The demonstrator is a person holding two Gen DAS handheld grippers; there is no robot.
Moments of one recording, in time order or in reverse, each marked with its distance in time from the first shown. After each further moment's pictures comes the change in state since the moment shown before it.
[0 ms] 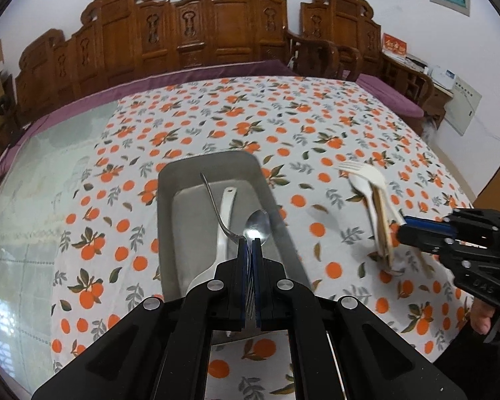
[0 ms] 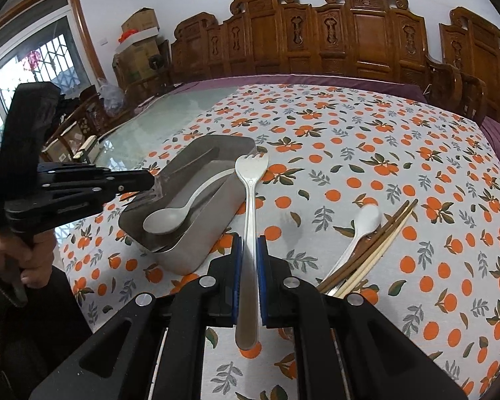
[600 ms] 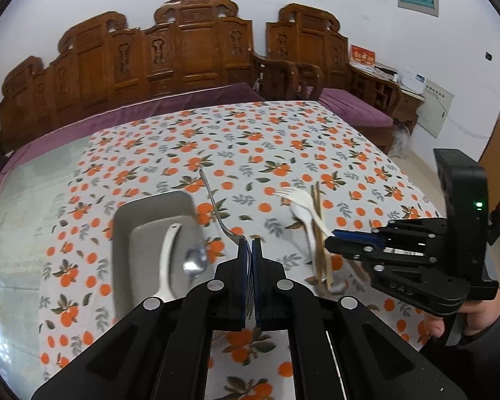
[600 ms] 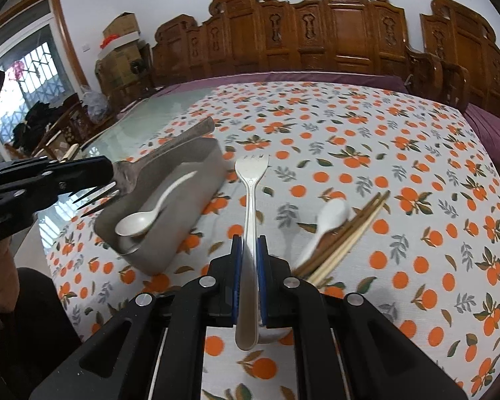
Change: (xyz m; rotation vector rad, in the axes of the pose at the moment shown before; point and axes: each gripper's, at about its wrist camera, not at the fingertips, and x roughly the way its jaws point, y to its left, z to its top) left arm -0.034 -0.062 0.019 0.066 -0.096 -0.080; right arm -0.003 -0.031 -0.001 0.048 -0.001 -0.046
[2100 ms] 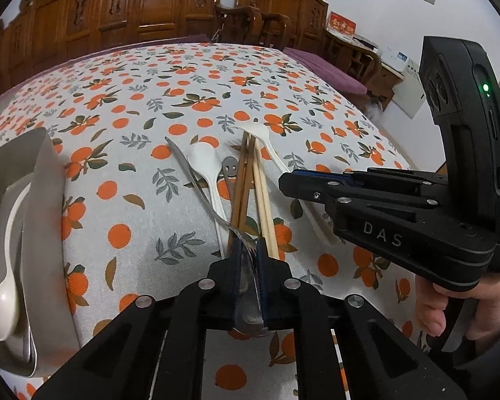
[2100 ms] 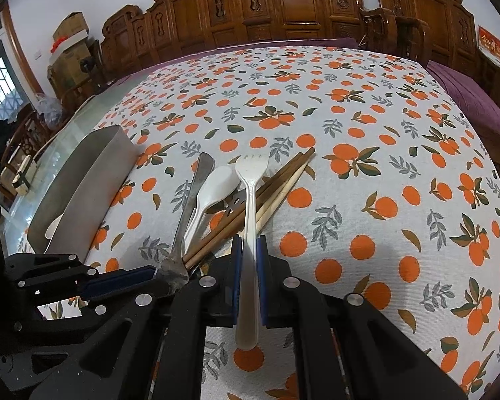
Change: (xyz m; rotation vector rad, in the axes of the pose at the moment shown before) left arm 0.129 -0.079 -0.029 -0.039 0.153 -0.199; right arm 0.033 -0.091 -0.011 0.137 0.105 -0.136
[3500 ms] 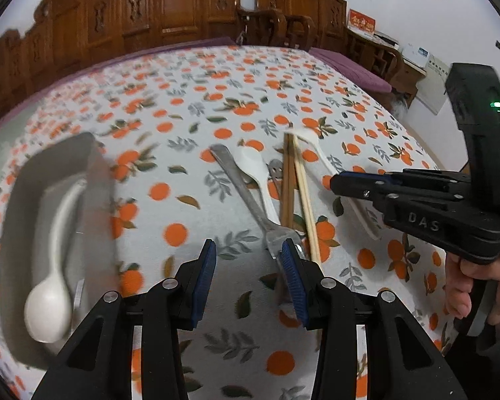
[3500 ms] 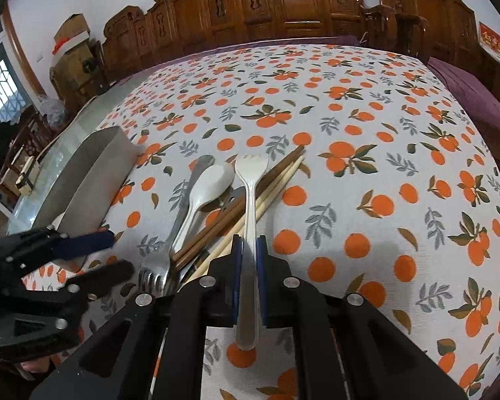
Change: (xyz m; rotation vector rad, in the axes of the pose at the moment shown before) left arm -0.012 0.019 0.002 -0.007 0.016 0.115; right arm -0.003 -0.010 0.000 0.011 0.003 0.019
